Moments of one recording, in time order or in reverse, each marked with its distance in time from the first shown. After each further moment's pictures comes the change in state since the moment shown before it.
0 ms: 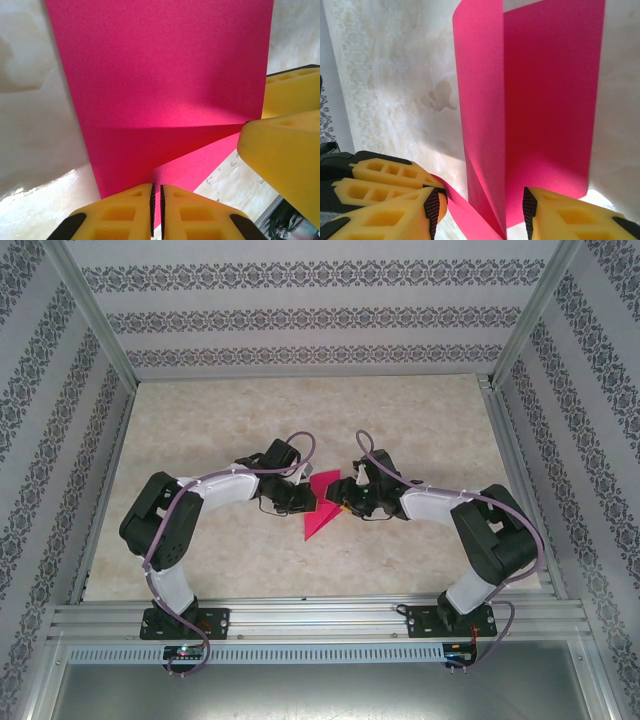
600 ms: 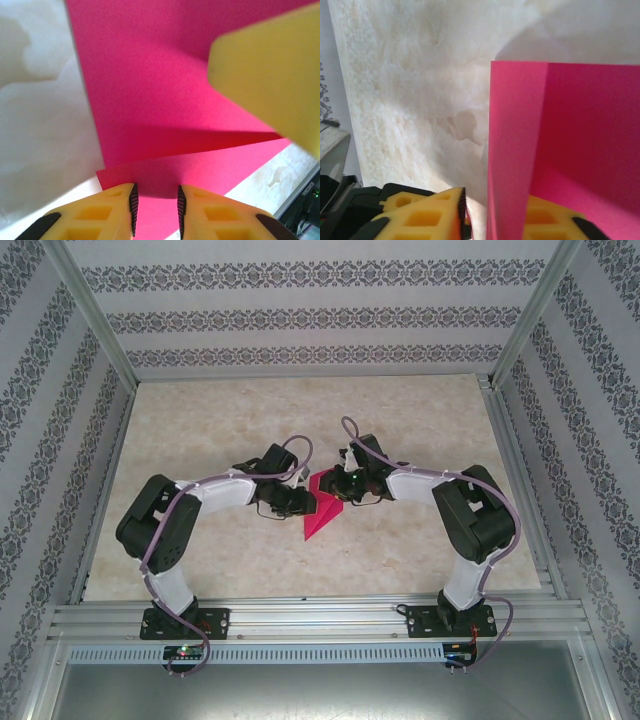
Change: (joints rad) left arm 0.000 -0.045 -0.082 0.069 -0.023 -0.018; right arm -0.016 0.168 0.205 -0.080 -0.068 -0.091
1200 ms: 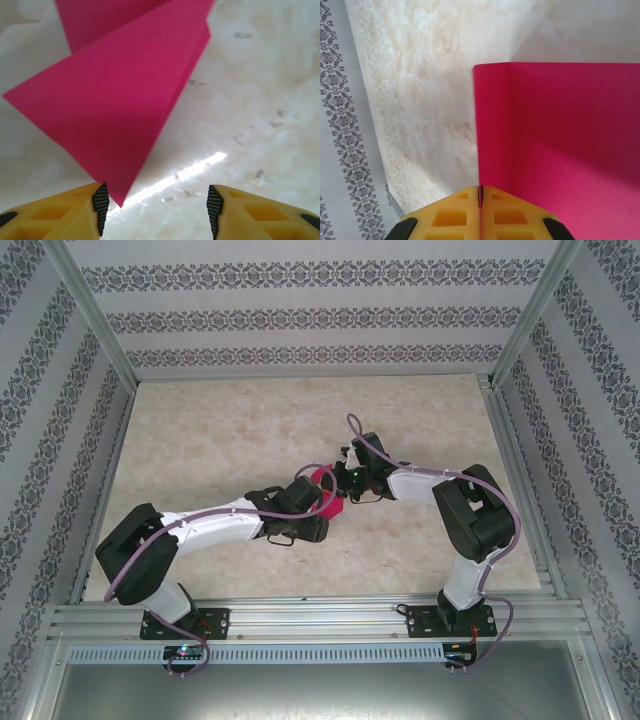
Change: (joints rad) left arm -0.318 -0.159 -0.056 -0.097 -0.513 -0.027; right arm -0.006 0.002 -0.011 0.065 -0.043 0.113
